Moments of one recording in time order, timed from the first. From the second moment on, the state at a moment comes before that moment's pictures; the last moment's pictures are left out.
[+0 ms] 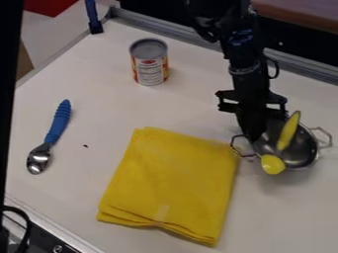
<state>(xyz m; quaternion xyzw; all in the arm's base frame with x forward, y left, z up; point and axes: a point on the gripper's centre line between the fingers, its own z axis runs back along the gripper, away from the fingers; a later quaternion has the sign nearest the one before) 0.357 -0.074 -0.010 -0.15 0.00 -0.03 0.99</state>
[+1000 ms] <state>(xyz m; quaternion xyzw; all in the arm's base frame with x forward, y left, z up) 0.353 -0.044 0.016 -0.13 -0.02 0.03 0.99</state>
